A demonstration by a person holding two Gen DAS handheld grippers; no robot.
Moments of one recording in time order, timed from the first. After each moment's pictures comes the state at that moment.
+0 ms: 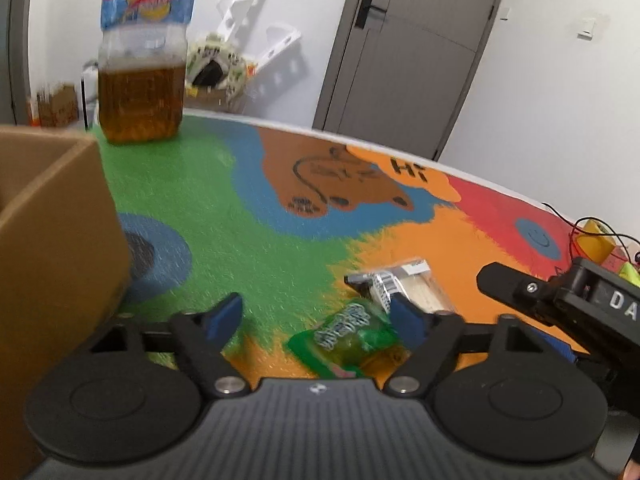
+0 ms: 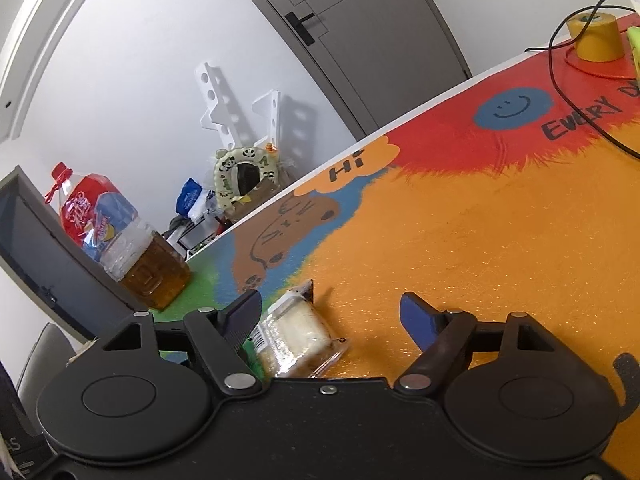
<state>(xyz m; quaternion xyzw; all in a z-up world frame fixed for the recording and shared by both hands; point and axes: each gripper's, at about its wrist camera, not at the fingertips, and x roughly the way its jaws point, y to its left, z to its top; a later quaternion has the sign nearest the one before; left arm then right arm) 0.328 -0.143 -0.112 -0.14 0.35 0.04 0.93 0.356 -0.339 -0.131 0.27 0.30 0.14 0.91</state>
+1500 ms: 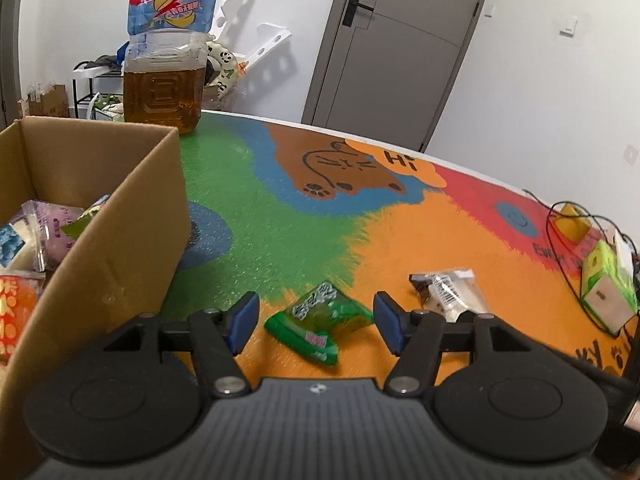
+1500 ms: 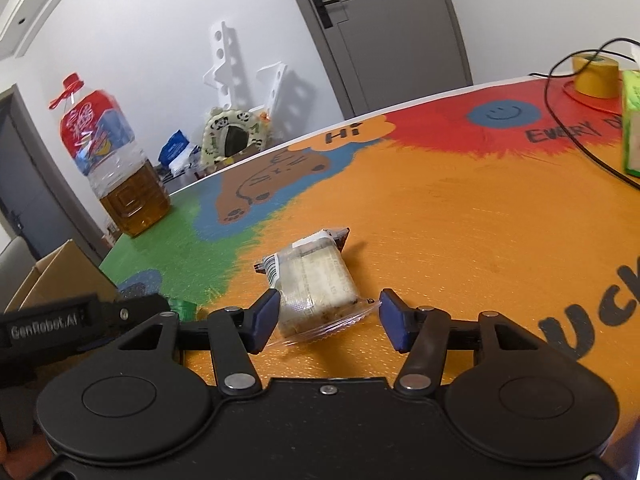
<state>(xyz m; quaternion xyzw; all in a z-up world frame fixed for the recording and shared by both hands) 0.275 -0.124 -0.095 -0.12 0.35 0.02 0.93 0.310 -0.328 -0.139 0.15 0.31 0.13 0.93</state>
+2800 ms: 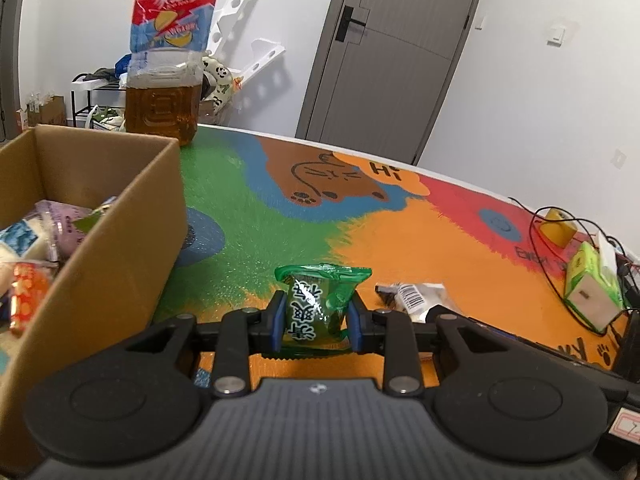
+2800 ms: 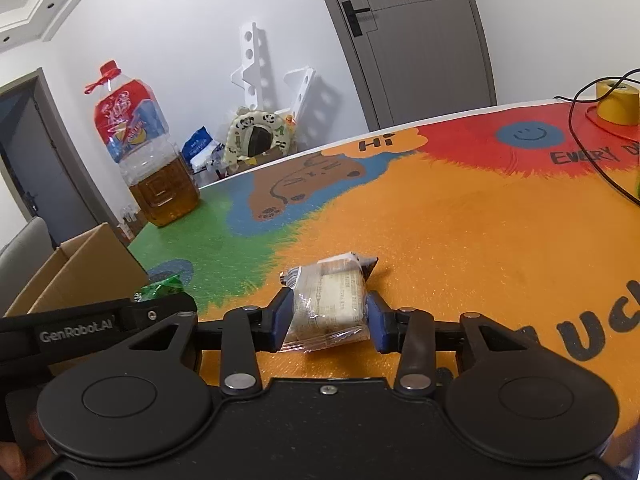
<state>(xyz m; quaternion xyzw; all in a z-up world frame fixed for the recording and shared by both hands) 0.248 -0.133 -0.082 -0.13 0.32 0.01 0.94 0.289 -0.314 -0.124 0.13 0.29 0.17 0.93</state>
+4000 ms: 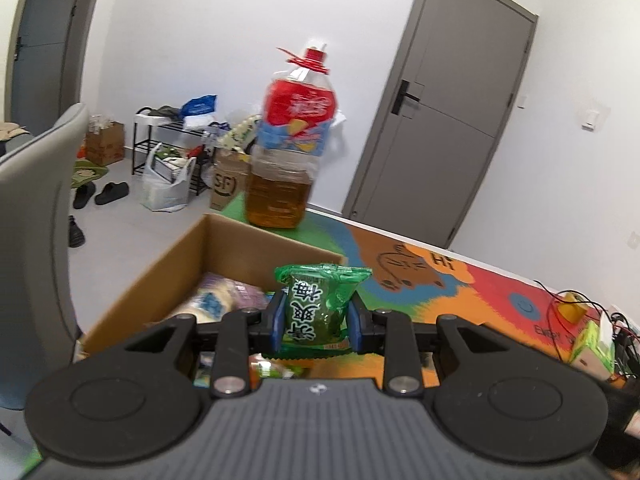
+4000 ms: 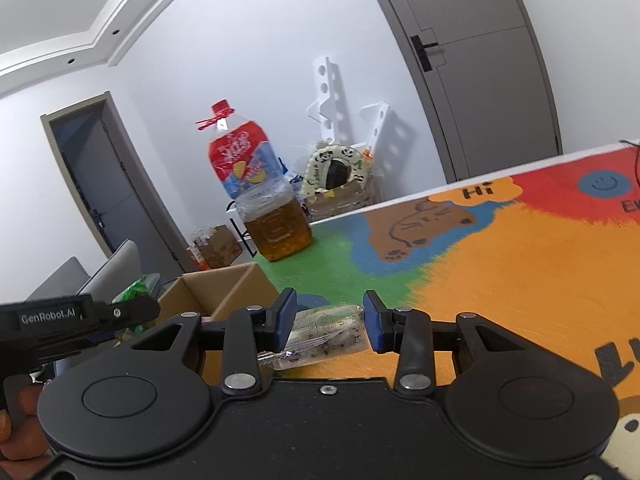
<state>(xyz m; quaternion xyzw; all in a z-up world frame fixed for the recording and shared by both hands) 0.162 -0.028 -0.007 -0.16 0.24 0.09 0.95 0.246 -0.258 -0.056 0.14 0.23 0.26 0.93</state>
